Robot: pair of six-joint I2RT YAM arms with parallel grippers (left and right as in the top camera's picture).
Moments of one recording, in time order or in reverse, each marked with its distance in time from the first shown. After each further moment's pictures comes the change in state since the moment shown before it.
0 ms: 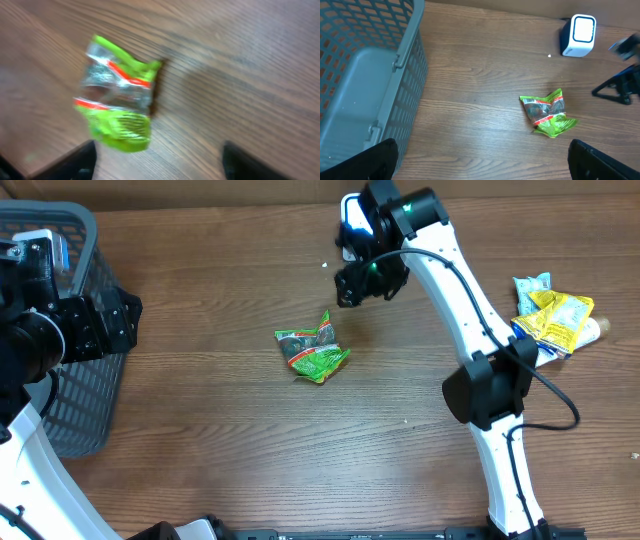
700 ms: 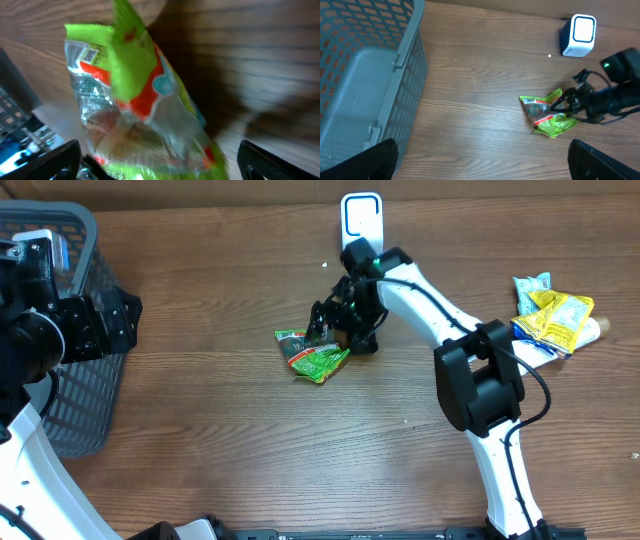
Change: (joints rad) left arm 0.000 0.000 0.000 0.000 0.000 0.000; right arm 0.054 -0.027 -0.609 0.463 -0.328 0.605
